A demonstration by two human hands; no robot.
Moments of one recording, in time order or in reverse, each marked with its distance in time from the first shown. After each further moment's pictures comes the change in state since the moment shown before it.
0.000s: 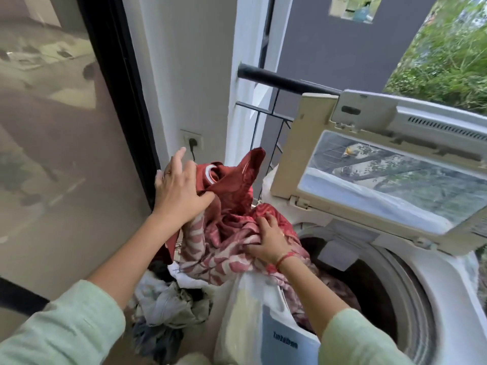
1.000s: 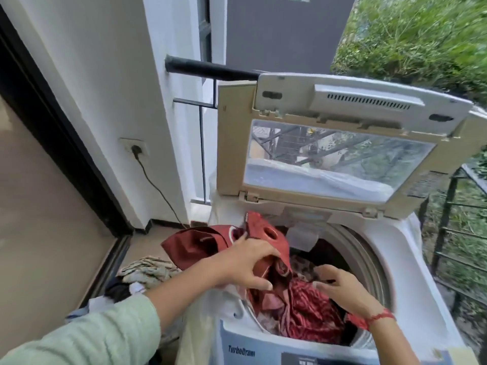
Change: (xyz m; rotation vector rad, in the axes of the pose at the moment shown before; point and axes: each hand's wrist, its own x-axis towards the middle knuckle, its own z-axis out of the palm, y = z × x) left_hand -0.055 0.168 0.108 -0.126 -0.864 0.808; right_hand -0.150 0.192 -0.049 0.418 -0.055 0.407
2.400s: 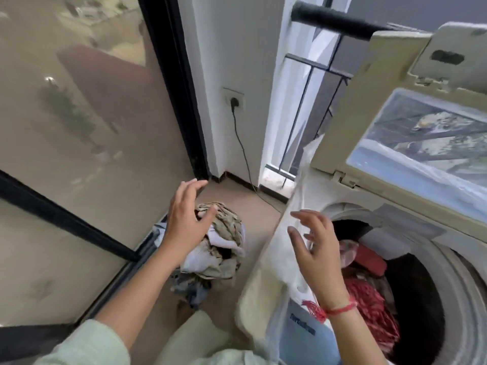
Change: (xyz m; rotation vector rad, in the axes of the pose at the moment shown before) left_hand -0.193 -0.086 0.042 -0.330 1.065 -0.849; right_hand -0.008 -0.171 0.112 0.267 0.233 -0.708
